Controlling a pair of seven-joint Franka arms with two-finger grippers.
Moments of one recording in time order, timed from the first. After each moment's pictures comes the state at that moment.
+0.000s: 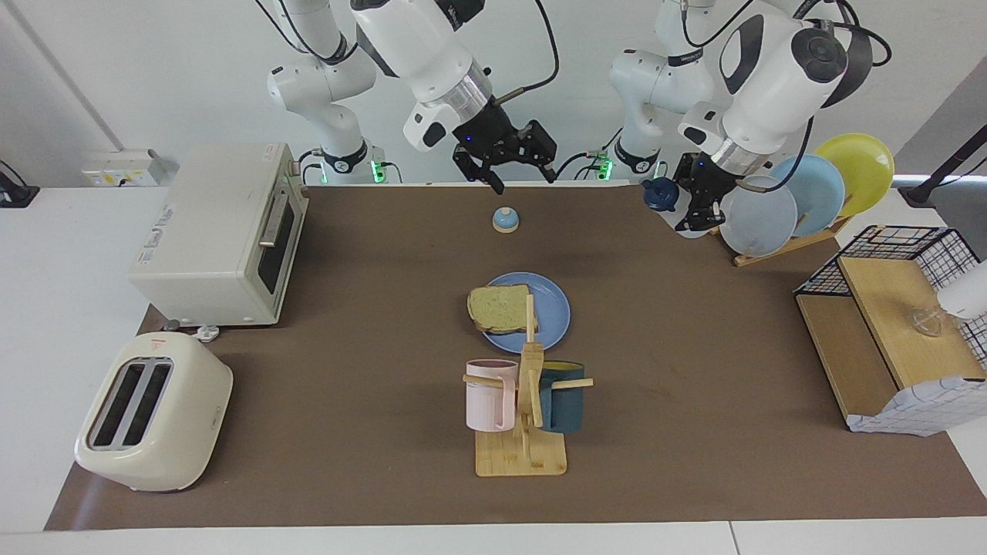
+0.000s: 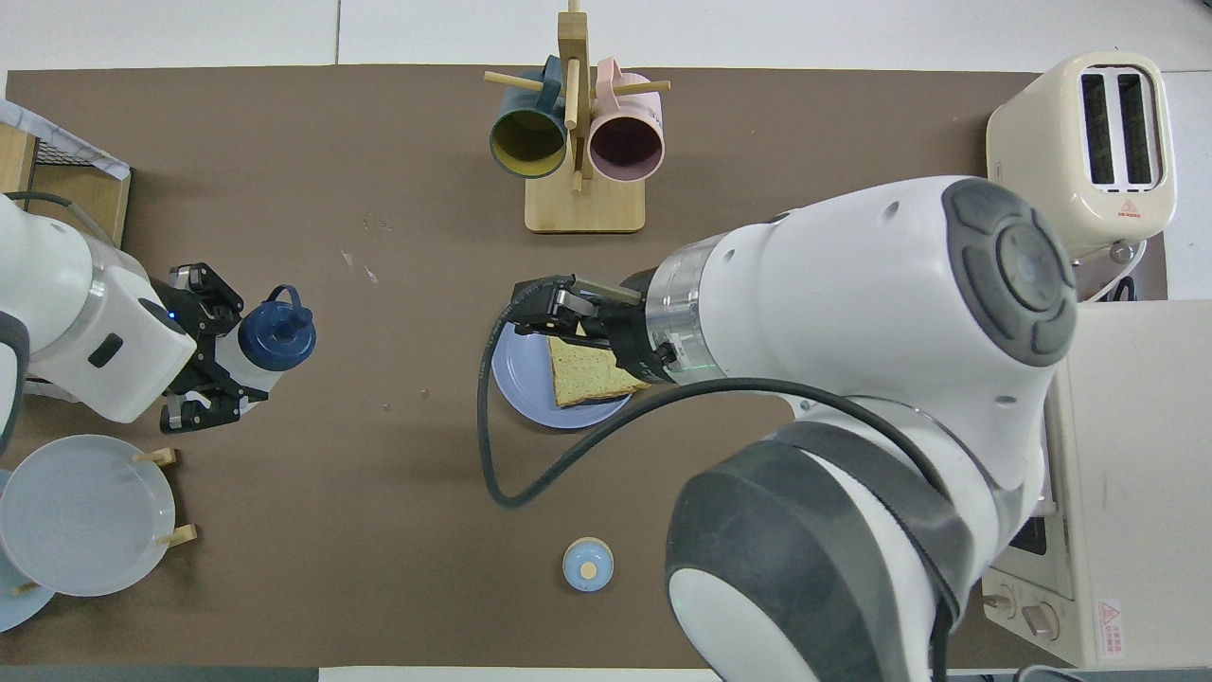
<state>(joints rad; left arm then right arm) -0.68 -0.13 0.41 -1.89 -0.09 1.63 1.29 0.46 0.09 0.10 -1.57 0.50 1.99 0.74</state>
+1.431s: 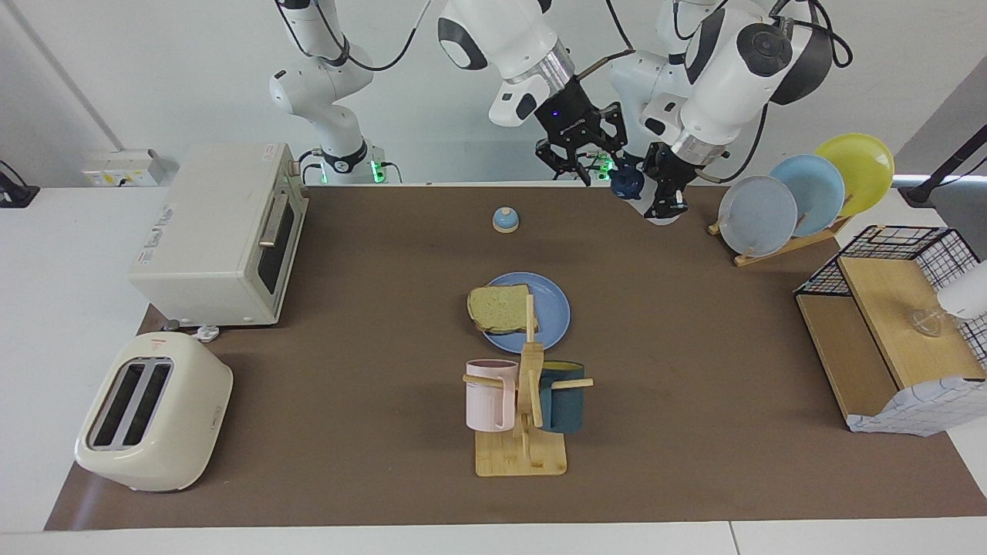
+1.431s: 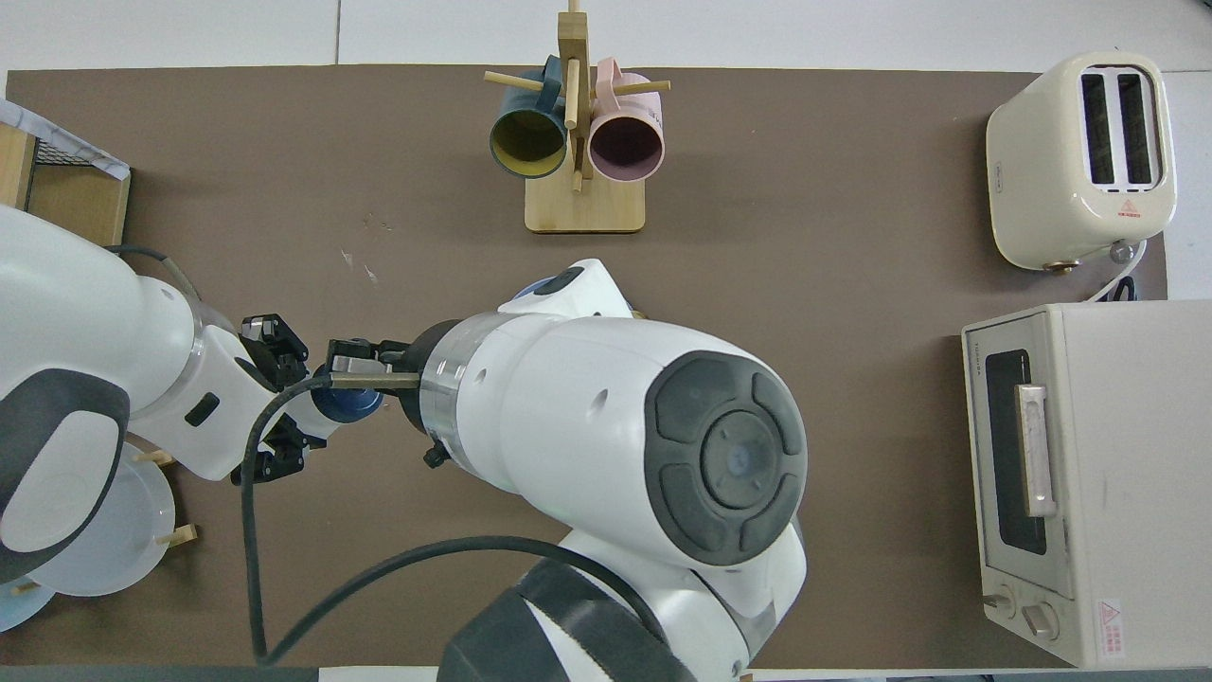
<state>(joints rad) -0.68 -0.17 0.33 -1.94 -0.09 1.63 1.21 0.67 0.18 0.11 -1.53 0.37 2.27 0.76</state>
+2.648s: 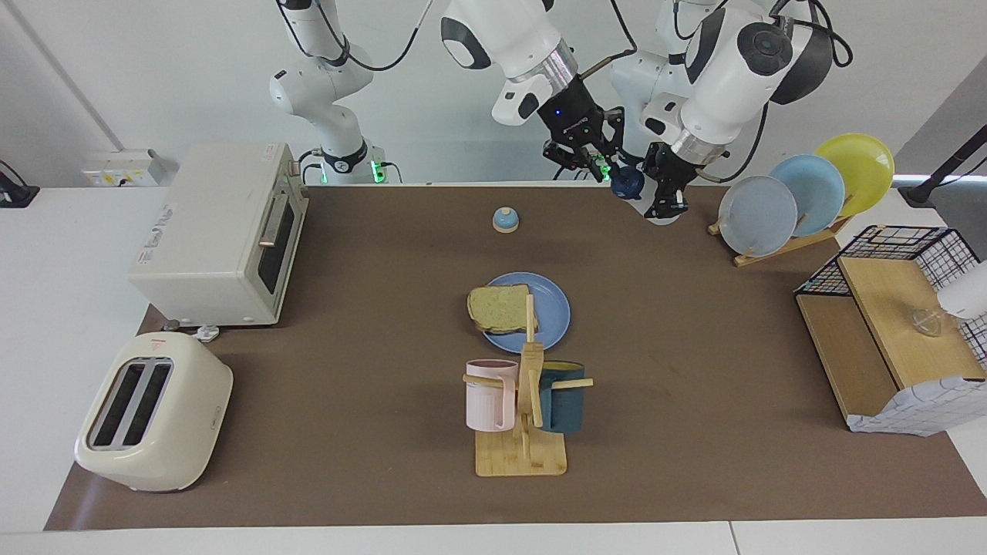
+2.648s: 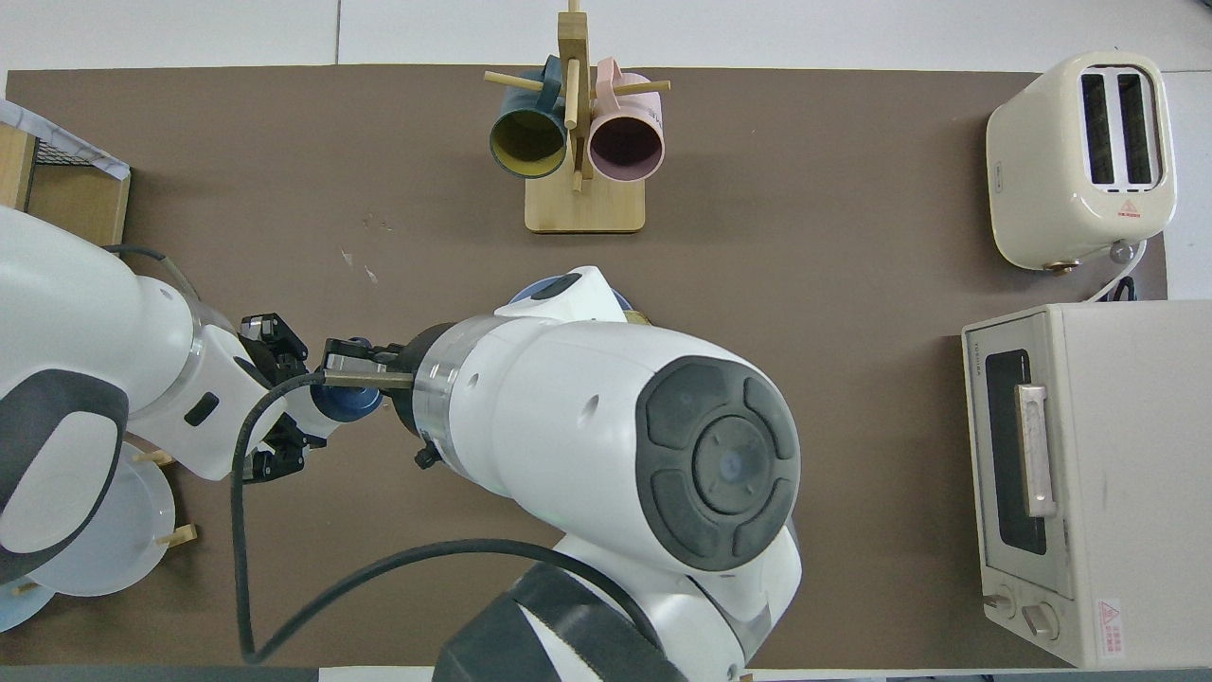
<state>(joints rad) -0.68 -0.17 0.33 -1.95 -0.09 1.64 1.20 0.67 0.18 0.11 -1.53 0.37 2.27 0.80</state>
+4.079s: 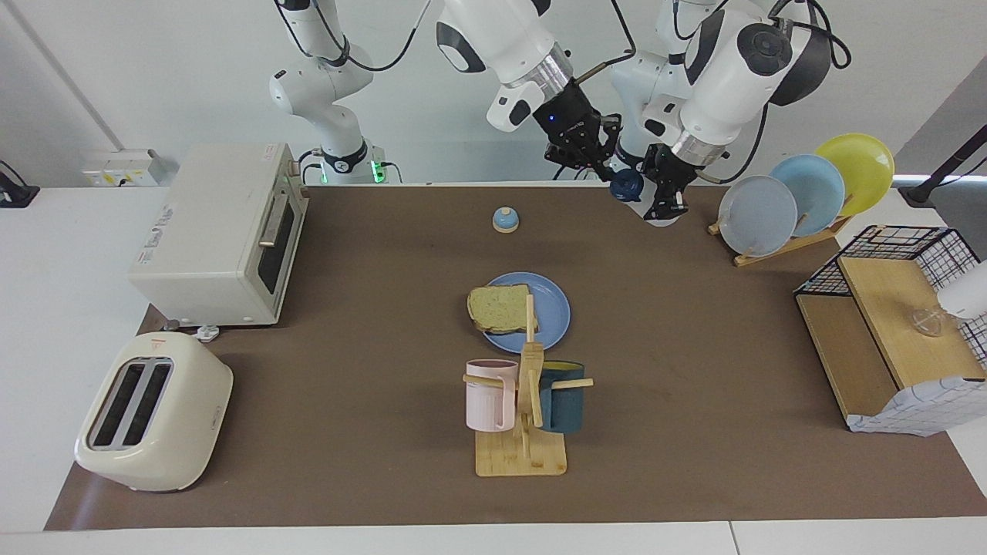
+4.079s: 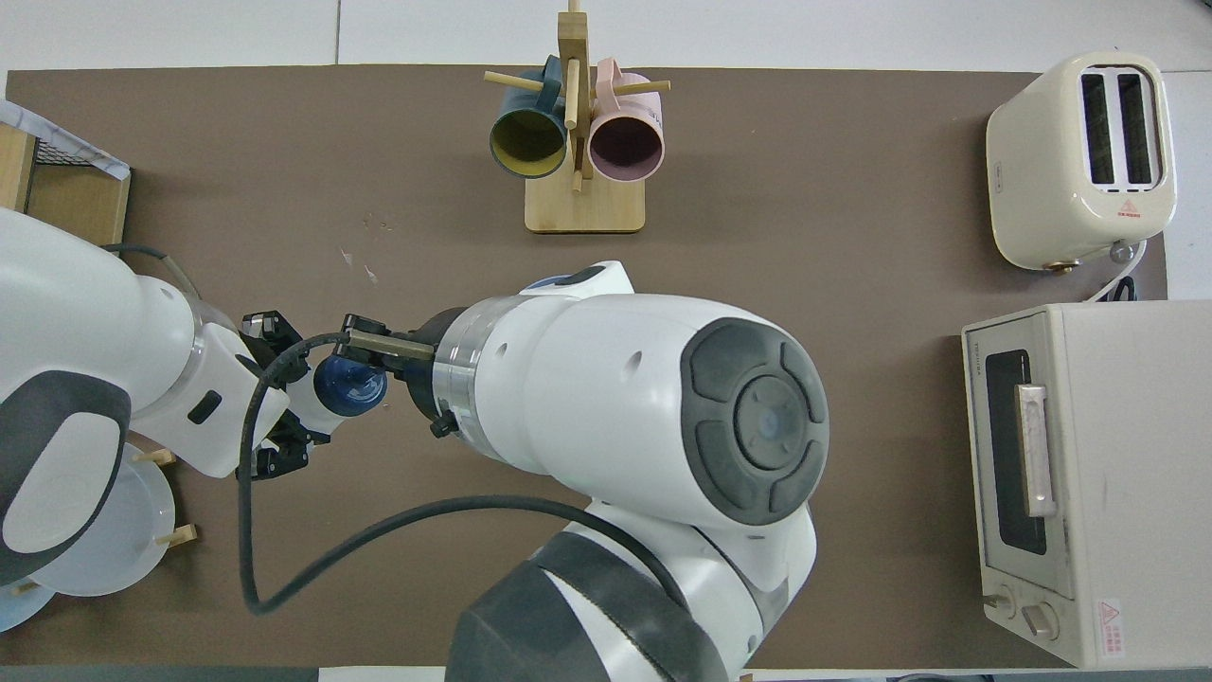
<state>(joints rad) -0.68 -0.17 0.33 -1.95 -0.09 1.66 1.19 0.65 0.19 0.10 -1.53 0.45 2.27 0.86</state>
